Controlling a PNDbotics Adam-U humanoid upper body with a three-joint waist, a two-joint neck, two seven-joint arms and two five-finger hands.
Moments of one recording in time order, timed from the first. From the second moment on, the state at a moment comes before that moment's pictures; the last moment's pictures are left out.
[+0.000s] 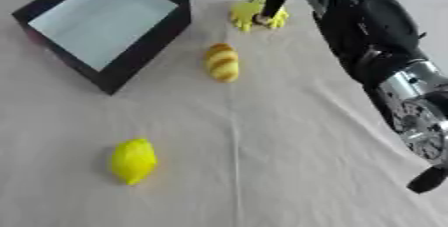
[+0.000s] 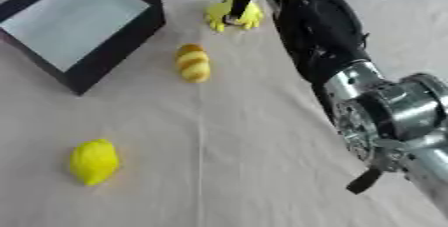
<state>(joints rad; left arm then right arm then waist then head) -0.12 0.21 0.21 -1.89 0.07 0.00 0.14 -1.45 -0.22 -0.07 -0.44 1.37 -0.01 0.56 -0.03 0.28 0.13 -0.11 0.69</state>
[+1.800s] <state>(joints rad) -0.13 0.20 0.21 -1.89 0.06 0.00 0.14 -1.43 -0.22 -0.10 -0.44 1.46 0.13 0.44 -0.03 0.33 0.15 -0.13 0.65</state>
